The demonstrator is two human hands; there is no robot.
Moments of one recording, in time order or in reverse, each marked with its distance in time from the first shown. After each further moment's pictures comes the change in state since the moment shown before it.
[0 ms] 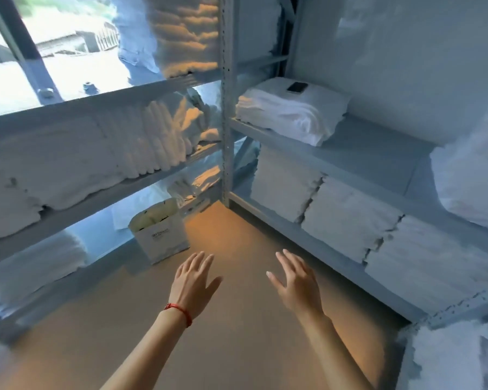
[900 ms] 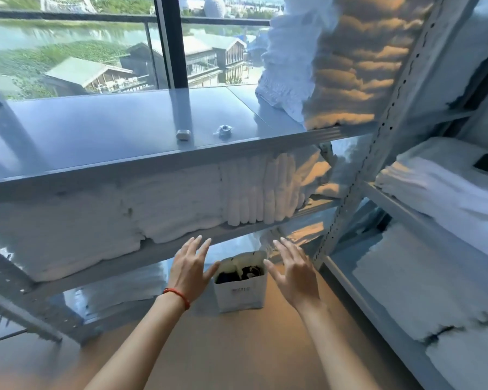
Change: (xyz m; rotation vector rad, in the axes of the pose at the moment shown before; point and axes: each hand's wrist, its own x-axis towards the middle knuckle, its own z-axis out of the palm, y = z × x) left_hand 0.227 -0.309 -0.145 0.062 0.229 -0.382; right_hand 0.381 -0.246 0.181 0.222 -0.075 -0.387
